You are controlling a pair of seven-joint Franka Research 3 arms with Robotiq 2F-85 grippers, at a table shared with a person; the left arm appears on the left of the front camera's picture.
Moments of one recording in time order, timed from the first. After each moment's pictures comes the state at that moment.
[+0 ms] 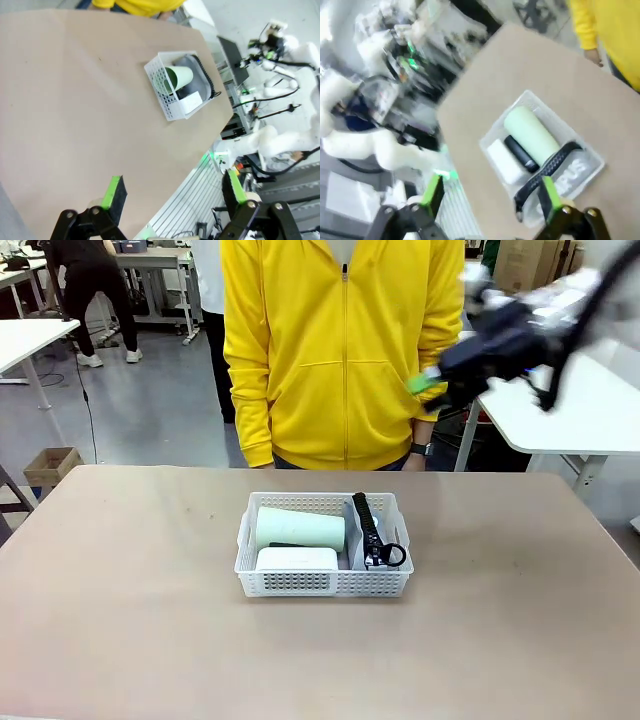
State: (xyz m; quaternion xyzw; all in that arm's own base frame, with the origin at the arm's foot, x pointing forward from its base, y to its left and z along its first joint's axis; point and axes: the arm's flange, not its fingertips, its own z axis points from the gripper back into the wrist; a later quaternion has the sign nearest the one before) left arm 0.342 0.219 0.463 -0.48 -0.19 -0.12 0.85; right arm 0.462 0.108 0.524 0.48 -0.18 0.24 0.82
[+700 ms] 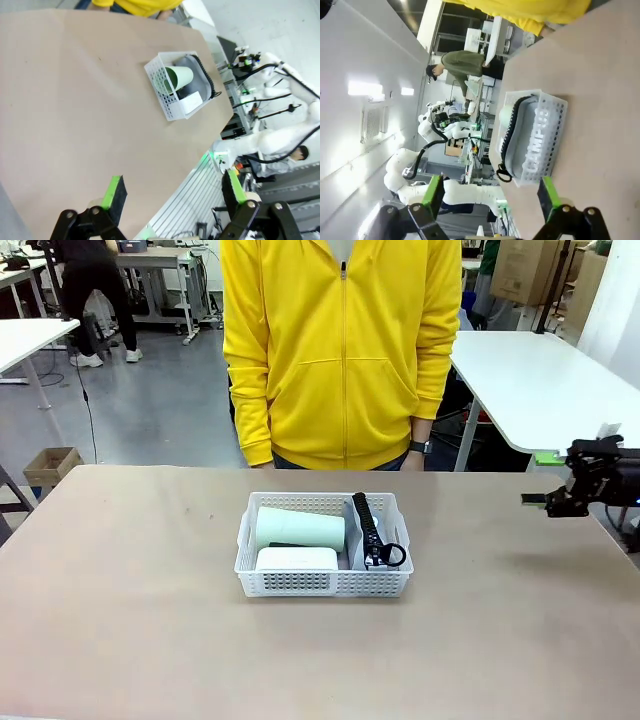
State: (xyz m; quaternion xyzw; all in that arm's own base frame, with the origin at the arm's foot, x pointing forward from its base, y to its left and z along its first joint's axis) left arm 0.343 0.218 0.462 -0.48 -0.19 -0.12 0.85; right arm 0.434 -0.078 0.334 0.66 -0.12 -0.01 0.75
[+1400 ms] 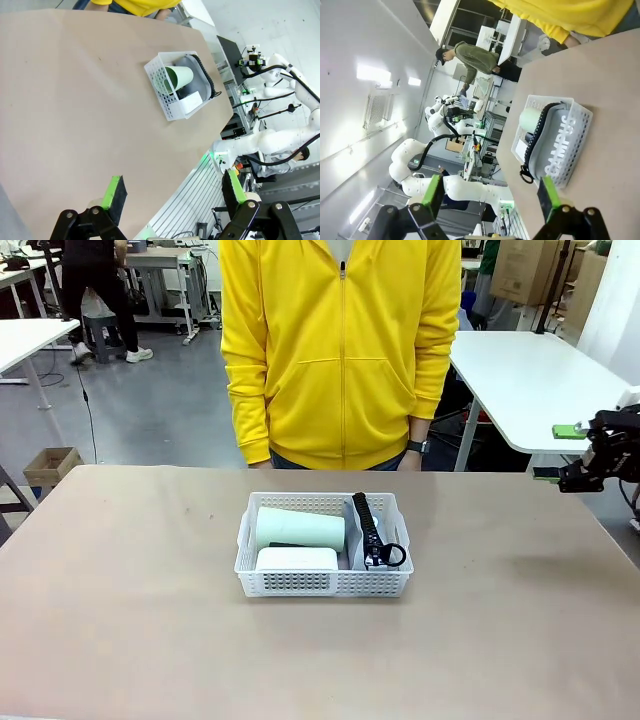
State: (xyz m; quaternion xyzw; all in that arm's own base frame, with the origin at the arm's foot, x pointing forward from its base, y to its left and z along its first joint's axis) left arm 0.343 0.218 0.462 -0.48 -0.19 -0.12 0.85; right arm 0.422 -0.077 0.386 0.66 -0.15 0.03 0.73
